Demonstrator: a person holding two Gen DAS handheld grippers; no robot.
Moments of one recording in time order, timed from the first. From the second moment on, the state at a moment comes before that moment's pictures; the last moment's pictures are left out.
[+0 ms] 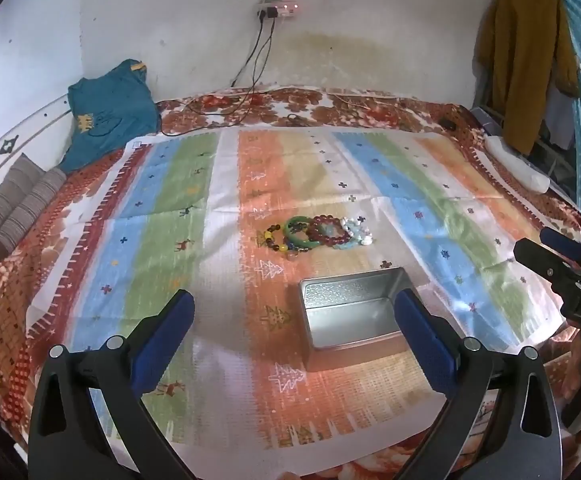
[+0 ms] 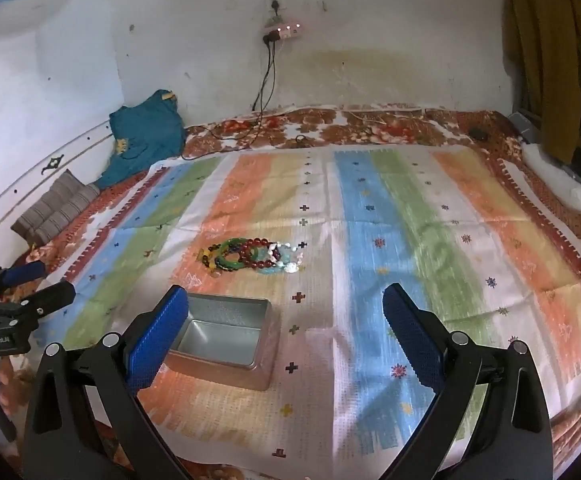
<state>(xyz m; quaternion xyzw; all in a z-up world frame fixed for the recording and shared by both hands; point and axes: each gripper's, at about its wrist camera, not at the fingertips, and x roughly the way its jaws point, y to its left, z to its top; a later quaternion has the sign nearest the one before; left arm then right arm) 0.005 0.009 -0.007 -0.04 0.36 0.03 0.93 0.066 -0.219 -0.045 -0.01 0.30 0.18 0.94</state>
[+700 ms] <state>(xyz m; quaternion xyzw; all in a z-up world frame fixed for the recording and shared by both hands) 0.010 0.024 -0.008 -0.06 0.37 0.06 0.93 0.064 -0.201 -0.052 -0.05 0.32 0.18 0.93</state>
